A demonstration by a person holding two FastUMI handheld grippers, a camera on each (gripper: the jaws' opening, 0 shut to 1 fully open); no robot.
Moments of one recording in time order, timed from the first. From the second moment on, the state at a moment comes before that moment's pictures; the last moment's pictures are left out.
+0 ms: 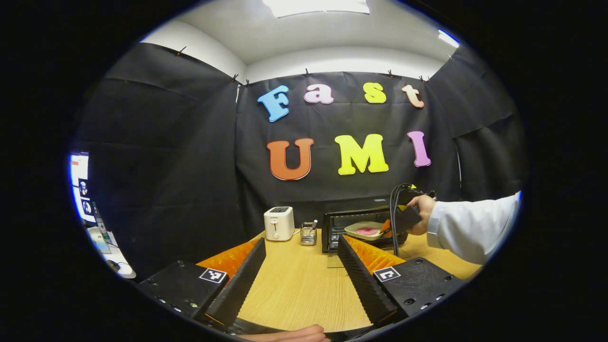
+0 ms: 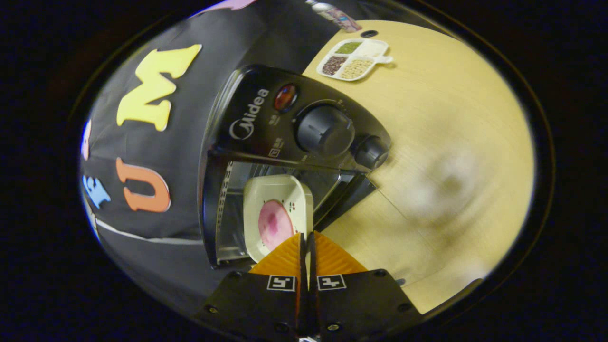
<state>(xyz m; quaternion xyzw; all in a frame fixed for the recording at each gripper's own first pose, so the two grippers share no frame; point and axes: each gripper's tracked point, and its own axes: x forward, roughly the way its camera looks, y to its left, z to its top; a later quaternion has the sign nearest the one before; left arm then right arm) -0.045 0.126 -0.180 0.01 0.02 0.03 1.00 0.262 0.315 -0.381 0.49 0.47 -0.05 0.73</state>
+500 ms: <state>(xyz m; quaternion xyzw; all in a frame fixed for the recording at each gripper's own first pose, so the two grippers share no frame) -0.064 0.176 -0.195 0.02 0.01 0.05 1.00 0.311 0.324 -0.393 0.57 0.35 -0.13 0.73</state>
